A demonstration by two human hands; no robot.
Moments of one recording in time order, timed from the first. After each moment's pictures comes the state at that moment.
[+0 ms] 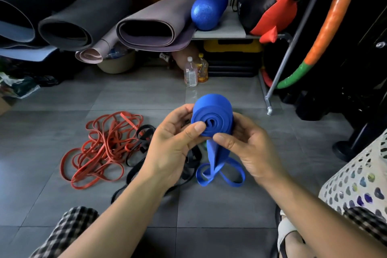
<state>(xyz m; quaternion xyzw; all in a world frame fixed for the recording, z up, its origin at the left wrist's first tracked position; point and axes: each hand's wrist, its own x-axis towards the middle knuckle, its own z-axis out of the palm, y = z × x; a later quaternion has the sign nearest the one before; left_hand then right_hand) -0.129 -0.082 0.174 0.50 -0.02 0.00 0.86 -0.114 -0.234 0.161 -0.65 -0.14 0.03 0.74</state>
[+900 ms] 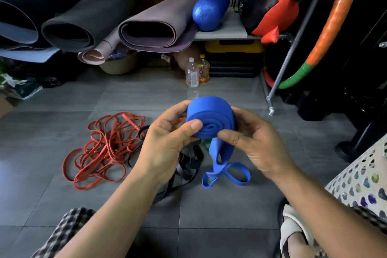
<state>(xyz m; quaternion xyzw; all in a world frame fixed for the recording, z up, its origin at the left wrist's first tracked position) -0.128 -0.070 0.182 0.56 -0.04 0.01 0.83 -0.106 -0.238 0.165 -0.68 -0.18 0.04 0.71</state>
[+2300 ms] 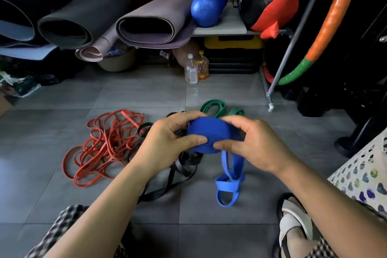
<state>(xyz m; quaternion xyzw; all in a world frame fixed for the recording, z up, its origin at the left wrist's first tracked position) -0.124 -0.056 0.175 0.80 -0.13 0.01 0.58 -0.107 -0.246 0.172 -0.86 -0.21 0.03 0.46</state>
